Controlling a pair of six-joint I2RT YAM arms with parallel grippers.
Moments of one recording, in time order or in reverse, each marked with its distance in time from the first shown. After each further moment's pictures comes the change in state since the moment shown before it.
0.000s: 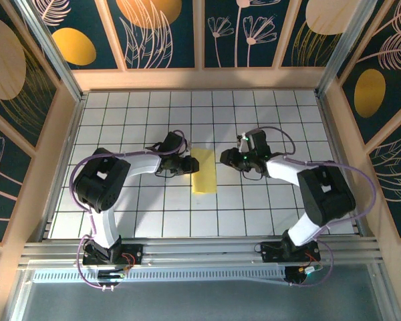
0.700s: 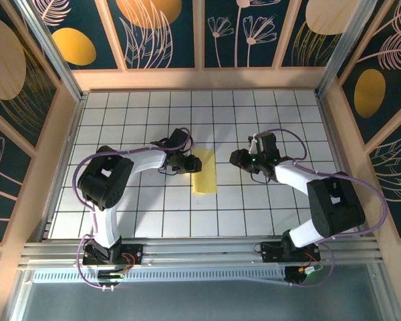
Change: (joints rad) left arm -0.026 0.043 0.112 -0.158 -0.050 0.056; right arm -0.051 -0.094 -0.067 -0.037 0.074 -0.015
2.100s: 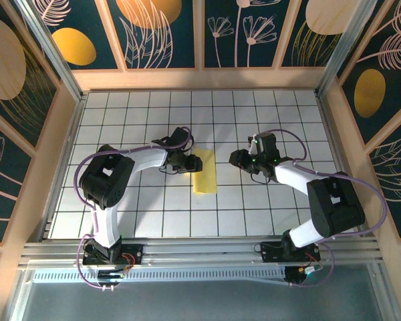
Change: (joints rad) left arm 0.000 0.016 0.032 -0.039 0.000 -0.004; right arm 0.000 0.000 -0.006 0.008 -0.011 0.001
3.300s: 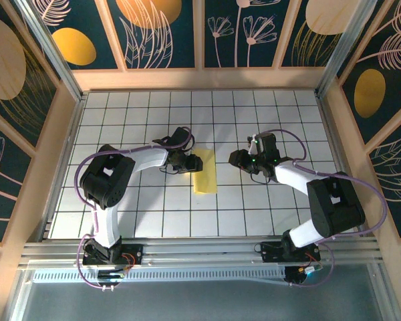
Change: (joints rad) left arm -0.005 0.005 0.011 -0.012 -0.014 -0.019; right arm 0.000 0.000 0.000 0.000 -0.016 0.000
